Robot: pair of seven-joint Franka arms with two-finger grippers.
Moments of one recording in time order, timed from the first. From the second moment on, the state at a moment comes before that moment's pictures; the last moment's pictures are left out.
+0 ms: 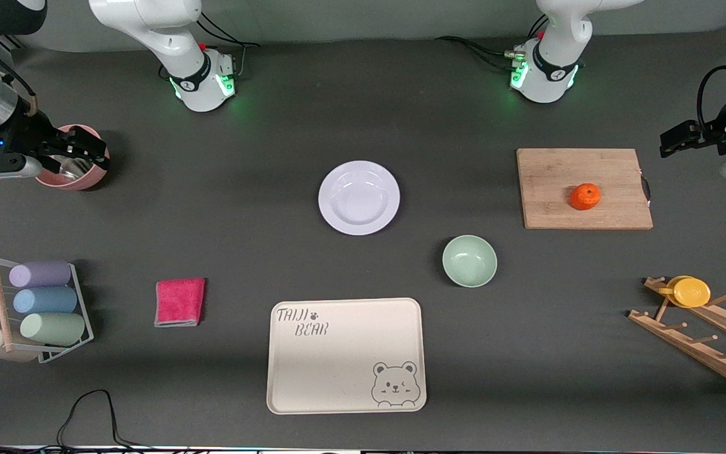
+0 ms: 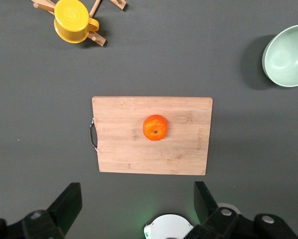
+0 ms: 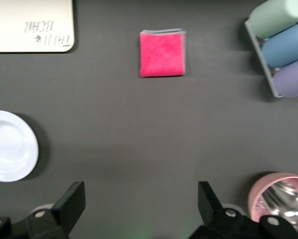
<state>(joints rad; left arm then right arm) 0.09 -0.13 -0.04 -1.82 0.07 1.54 0.05 0.01 -0.18 0.02 -1.88 0.06 1.67 0.01</state>
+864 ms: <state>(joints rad) 0.09 -0.44 -0.04 -2.25 0.07 1.60 0.05 0.09 0.03 0.08 -1.95 0.50 1.91 0.01</state>
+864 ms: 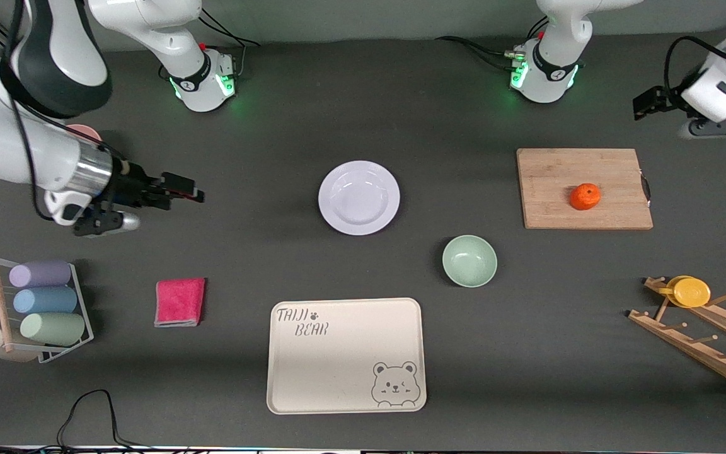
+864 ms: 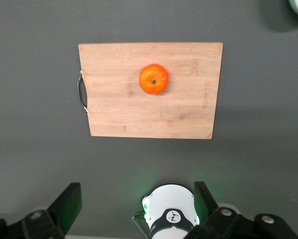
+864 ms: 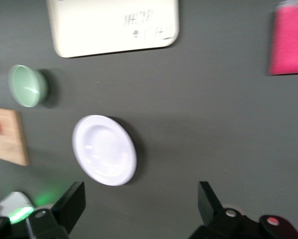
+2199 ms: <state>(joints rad) 0.14 0.09 -0.04 -2.53 0.07 2.37 0.04 0.09 0.39 0.21 -2.23 1.48 2.10 -0.89</state>
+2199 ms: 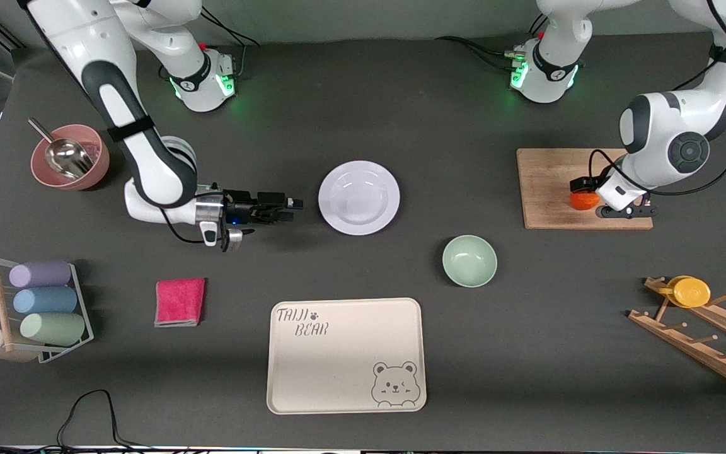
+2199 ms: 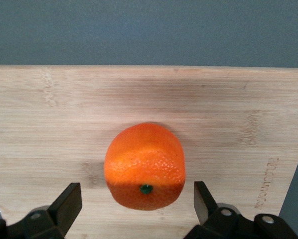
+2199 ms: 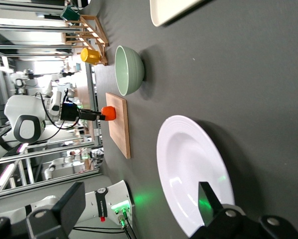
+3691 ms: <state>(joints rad) 0.14 0.02 -0.05 -2.44 0.07 2.19 0.04 0.11 0.55 0.23 -2.28 1.58 2.10 -1.19</state>
